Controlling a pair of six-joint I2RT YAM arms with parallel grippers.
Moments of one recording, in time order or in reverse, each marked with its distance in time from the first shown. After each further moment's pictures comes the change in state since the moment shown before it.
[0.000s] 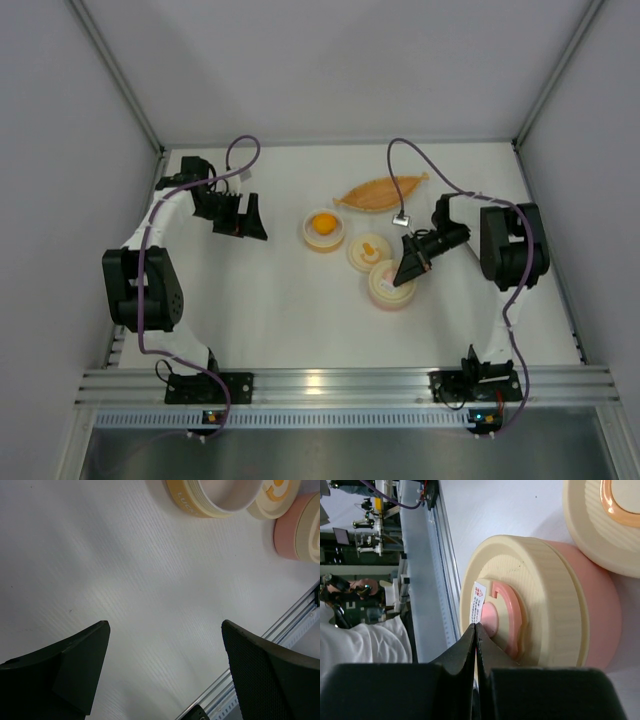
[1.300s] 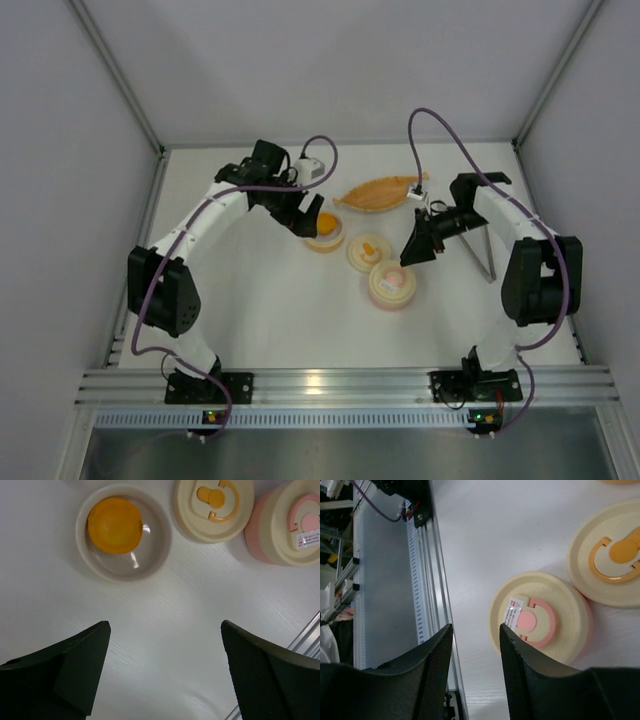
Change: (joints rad) left arm -0.405 0.011 0.172 0.045 -0.219 0.003; right arm -0.020 -0.295 0.103 -0.069 -0.013 -0.119
